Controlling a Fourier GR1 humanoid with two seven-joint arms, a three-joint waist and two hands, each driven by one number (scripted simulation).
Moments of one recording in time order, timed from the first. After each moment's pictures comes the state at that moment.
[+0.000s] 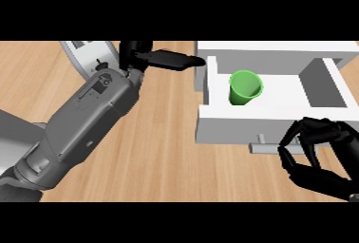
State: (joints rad) left arm -1.03 0.25 -0.47 -0.90 0.66 0.45 -0.27; right arm -0.04 -0.28 -0.03 -2.00 0.22 0.35 0.02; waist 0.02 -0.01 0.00
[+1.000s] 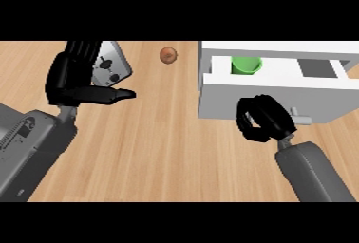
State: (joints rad) left arm -0.60 0.50 -0.35 -1.30 0.69 0.32 -0.24; right arm -0.39 -0.26 0.21 -1.24 0.87 0.04 -0.21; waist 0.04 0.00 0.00
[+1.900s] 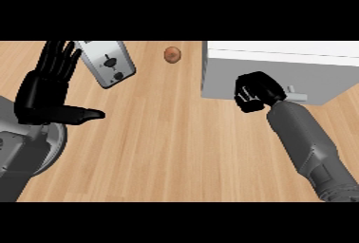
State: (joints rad) left arm -0.42 0.57 -0.25 -1.37 0.70 0.14 -0.28; right arm -0.85 -0.23 0.02 -0.42 0.87 -0.09 -0.48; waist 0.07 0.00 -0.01
